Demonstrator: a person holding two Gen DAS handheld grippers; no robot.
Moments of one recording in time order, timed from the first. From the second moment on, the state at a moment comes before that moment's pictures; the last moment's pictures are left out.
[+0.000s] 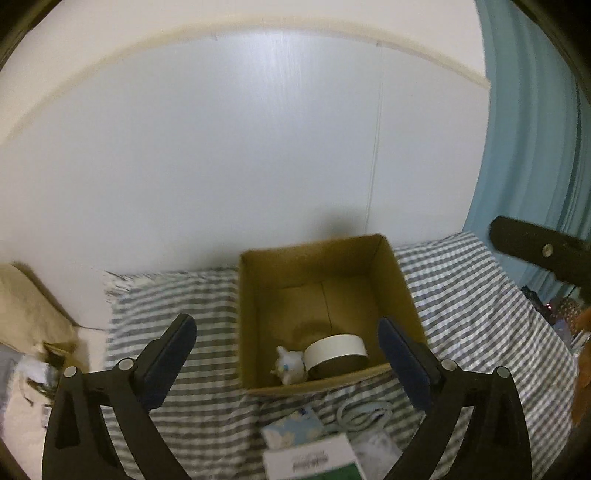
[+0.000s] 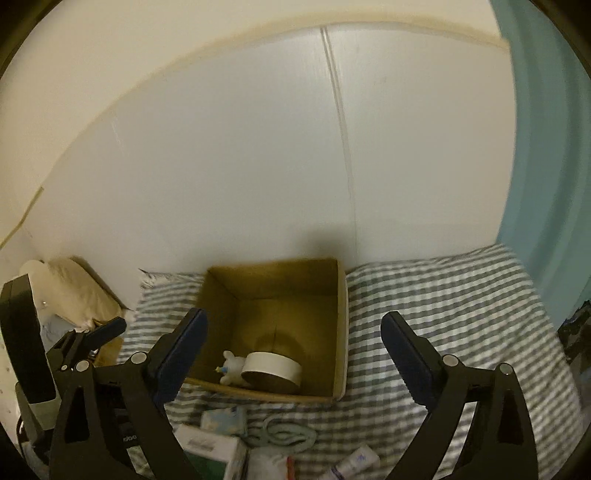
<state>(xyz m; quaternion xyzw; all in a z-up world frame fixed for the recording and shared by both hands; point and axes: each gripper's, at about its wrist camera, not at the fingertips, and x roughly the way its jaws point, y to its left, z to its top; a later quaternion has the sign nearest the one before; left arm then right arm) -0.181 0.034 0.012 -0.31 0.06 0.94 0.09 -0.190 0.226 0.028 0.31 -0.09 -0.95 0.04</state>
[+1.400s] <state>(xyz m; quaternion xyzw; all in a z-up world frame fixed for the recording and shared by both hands) -0.032 -0.075 -0.130 -0.44 0.01 0.89 -0.05 -0.071 0.113 -0.195 0.55 0.00 -0.83 0.07</state>
